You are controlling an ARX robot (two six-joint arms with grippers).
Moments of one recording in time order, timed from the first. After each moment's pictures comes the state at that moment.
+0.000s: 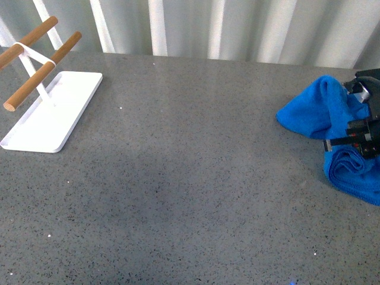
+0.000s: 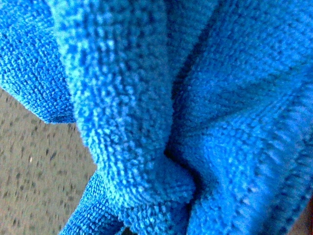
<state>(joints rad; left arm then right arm) 0.00 0.00 0.02 0.00 0.00 0.00 -0.01 2.19 1.02 0.30 0.07 -0.18</state>
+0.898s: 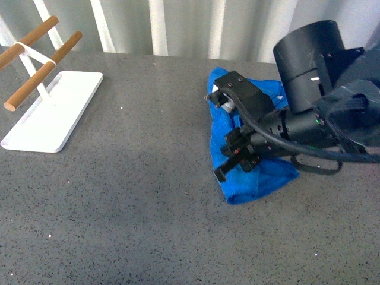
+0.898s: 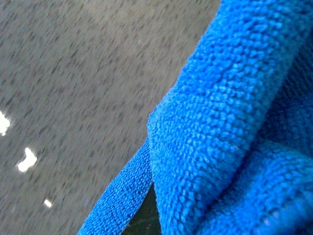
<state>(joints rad) 0.00 0.00 0.02 0.00 0.00 0.00 0.35 2.15 0.97 0.25 -0.29 -0.34</state>
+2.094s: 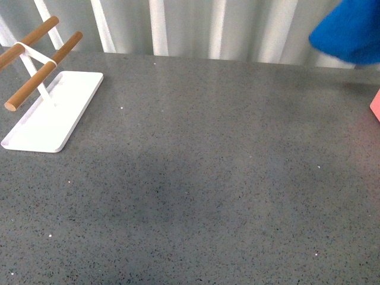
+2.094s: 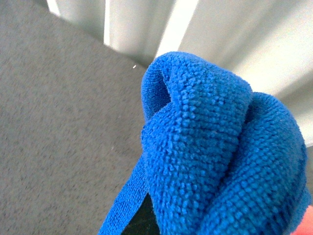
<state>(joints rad) 0.00 0.00 0.02 0.00 0.00 0.00 -0.11 1.59 1.14 -0.09 -0.30 -0.49</state>
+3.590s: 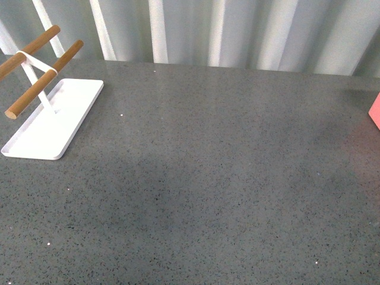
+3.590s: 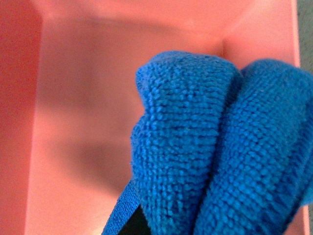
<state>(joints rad) 0.00 0.00 0.02 0.00 0.00 0.00 -0.55 1.96 1.20 -0.16 -0.13 -0.52</state>
